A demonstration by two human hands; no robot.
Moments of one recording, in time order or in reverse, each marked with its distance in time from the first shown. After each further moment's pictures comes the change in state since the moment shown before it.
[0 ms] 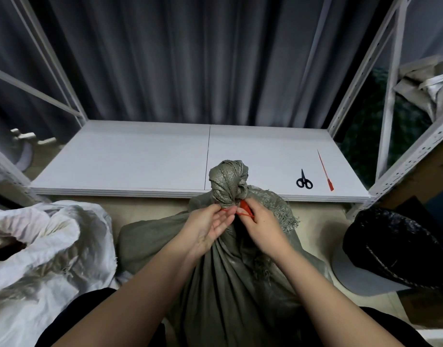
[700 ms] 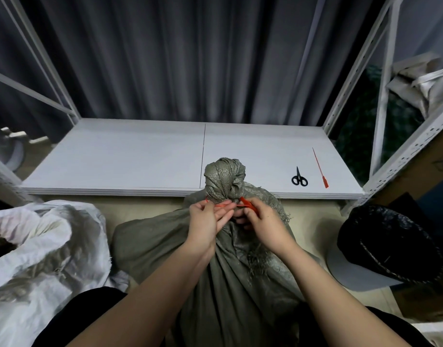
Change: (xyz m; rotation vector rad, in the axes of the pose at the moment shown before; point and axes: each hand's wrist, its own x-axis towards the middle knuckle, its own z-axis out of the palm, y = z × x) left_hand 0.014 -0.022 0.010 0.008 0.054 0.289; right_hand 0.000 0.016 -0.007 0.367 -0.054 0.104
